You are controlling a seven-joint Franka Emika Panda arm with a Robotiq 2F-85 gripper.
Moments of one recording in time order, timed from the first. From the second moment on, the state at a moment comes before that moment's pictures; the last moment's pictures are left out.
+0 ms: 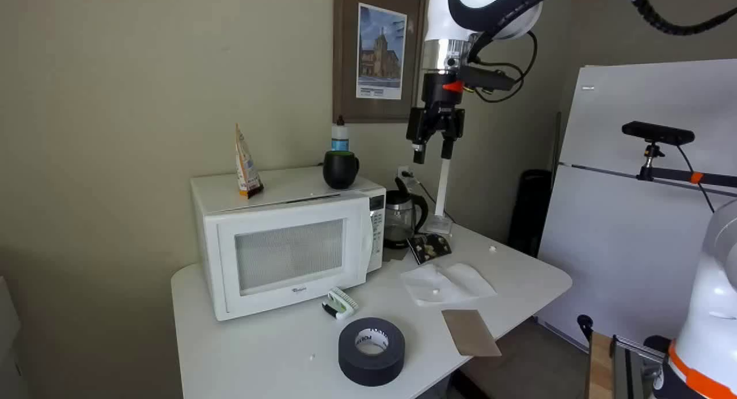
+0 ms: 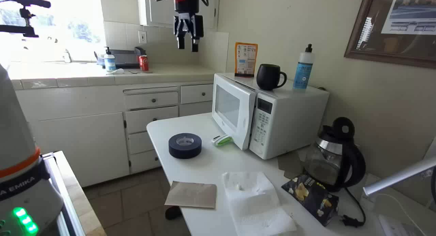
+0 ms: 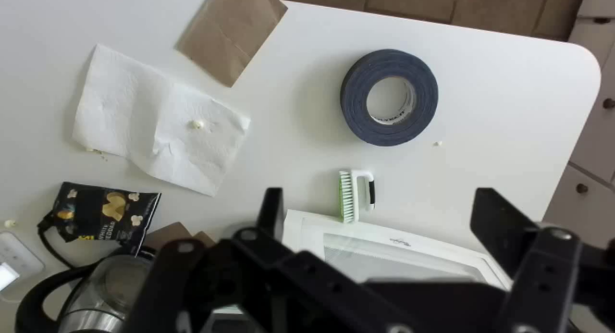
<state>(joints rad) -0.04 -0.37 0.03 -2.19 -0.02 1.89 0.15</state>
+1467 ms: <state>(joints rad) -0.04 -0.36 0.02 -2.18 -0.01 1.89 0.15</state>
